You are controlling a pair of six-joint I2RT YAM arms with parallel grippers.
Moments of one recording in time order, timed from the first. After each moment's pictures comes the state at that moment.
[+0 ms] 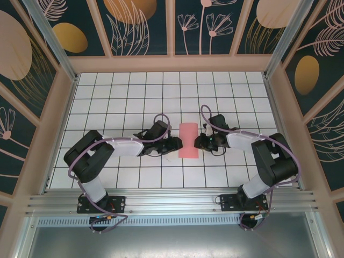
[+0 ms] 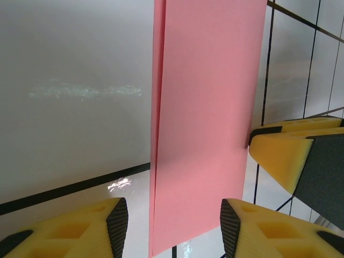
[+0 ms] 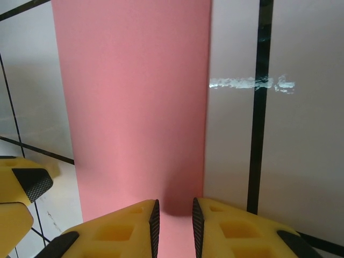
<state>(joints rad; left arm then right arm) -0.79 1.75 0.82 0.07 0.31 -1.01 0.41 1.56 0.68 -0.24 -0.44 0.55</state>
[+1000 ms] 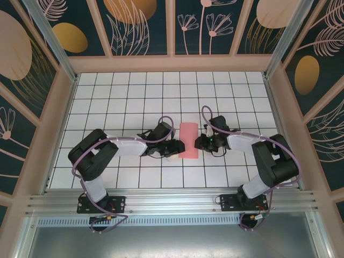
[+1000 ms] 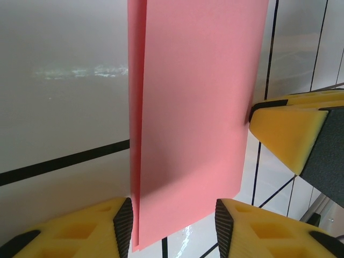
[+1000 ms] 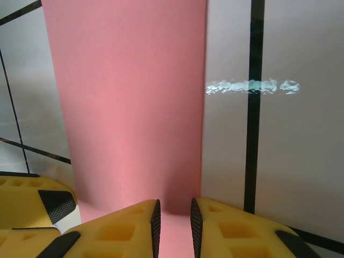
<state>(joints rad) -0.82 1.79 0.86 0.05 0.37 -1.01 0.41 1.55 0.65 -0.20 -0.44 0.57</state>
